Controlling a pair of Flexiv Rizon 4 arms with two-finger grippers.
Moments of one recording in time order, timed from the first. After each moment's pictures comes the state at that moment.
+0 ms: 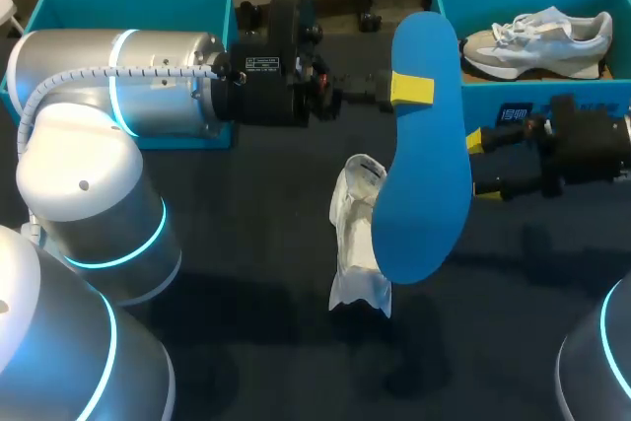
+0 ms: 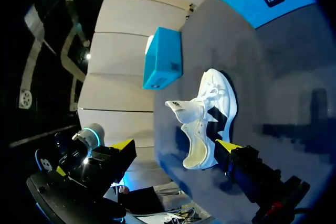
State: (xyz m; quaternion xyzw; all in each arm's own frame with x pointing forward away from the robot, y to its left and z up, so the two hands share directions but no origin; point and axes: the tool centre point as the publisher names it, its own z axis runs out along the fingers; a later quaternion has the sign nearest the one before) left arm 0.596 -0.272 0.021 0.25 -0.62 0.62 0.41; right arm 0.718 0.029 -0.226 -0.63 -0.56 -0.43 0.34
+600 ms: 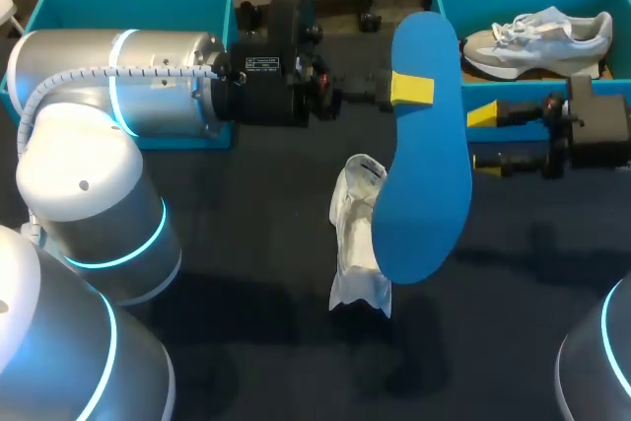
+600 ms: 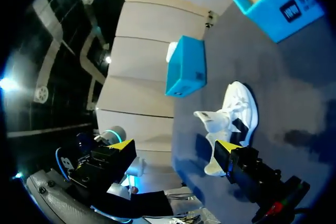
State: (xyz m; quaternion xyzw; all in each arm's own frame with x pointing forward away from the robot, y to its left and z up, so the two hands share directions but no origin) left arm 0.596 -0.272 0.021 0.25 -0.62 0.62 0.41; right arm 0.731 0.031 -0.174 -0.58 -0.54 -0.50 0.35
